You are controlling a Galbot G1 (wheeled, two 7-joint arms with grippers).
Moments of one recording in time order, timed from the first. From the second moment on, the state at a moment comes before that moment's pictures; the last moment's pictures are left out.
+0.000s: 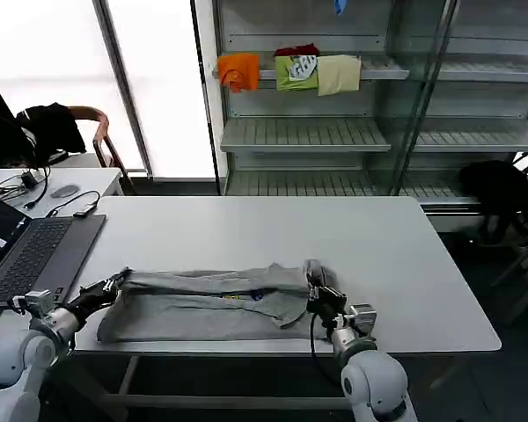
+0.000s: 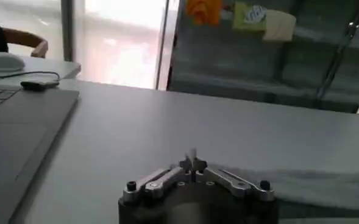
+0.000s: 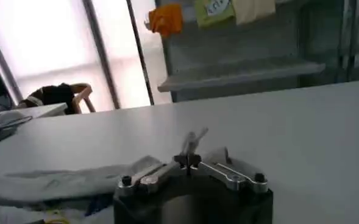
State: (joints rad) left arm 1.14 -0.99 -0.74 -1.63 -0.64 0.49 0.35; right arm -1.22 1.51 0.38 2.00 0.22 -0.53 0.00
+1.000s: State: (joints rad) left arm 1.22 -1.03 -0.75 -1.71 -0.46 0.46 0.32; right arm -1.34 1.52 0.36 1.99 -0.28 -0.42 0.07
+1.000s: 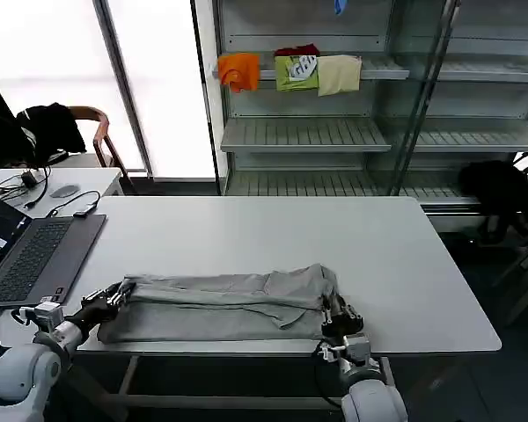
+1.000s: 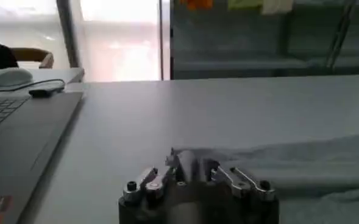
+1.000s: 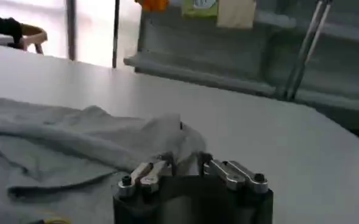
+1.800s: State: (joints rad) left arm 1.33 -1.17 -0.75 -1.83 -0.51 0.40 0.03; right arm -1.23 1.52 0.43 2.13 0.11 -0.39 0.12
